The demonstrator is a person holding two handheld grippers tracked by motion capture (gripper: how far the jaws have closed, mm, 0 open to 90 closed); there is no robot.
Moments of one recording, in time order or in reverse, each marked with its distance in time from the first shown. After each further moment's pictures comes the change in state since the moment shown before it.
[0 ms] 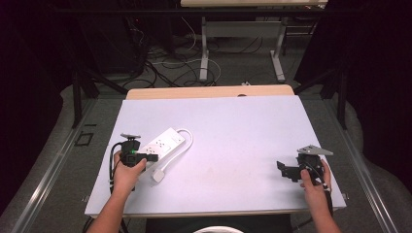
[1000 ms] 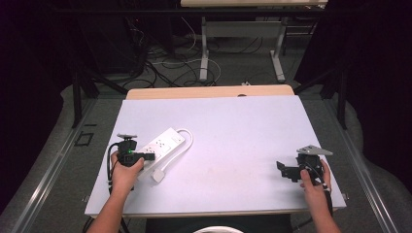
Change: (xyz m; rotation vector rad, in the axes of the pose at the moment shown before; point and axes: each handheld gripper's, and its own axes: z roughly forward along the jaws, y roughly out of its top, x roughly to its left) left arm 0.007 -0.001 -0.004 -0.031 0.026 -0.032; right arm 0.000 0.000 0.001 0.001 -0.002 -0.012
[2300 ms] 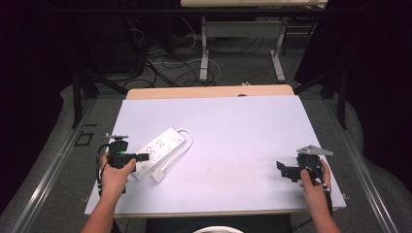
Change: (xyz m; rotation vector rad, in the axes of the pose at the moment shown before) left arm 0.001 -0.007 -0.032 -0.027 -0.034 -0.019; right arm 0.001 0.001 -0.001 -0.004 -0.003 0.013
